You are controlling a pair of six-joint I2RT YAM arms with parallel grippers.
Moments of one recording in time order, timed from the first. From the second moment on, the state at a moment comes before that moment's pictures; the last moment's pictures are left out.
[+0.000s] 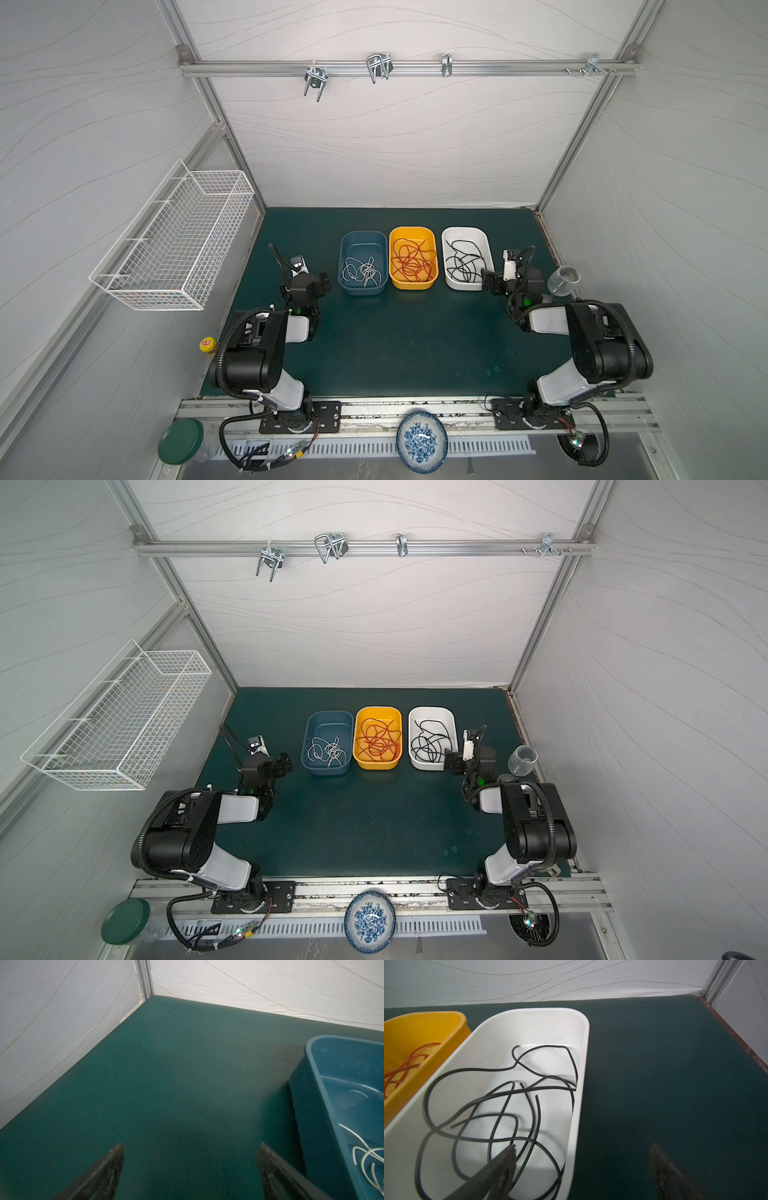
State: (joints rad) left arm -0.01 1.54 0.38 0.74 -0.31 -0.14; right arm 0.07 1.56 0.44 0.69 -0.11 0.02
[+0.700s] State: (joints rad) left arm -0.01 1.55 0.38 0.74 -0.32 -0.14; right arm 0.07 1.56 0.44 0.69 -0.11 0.02
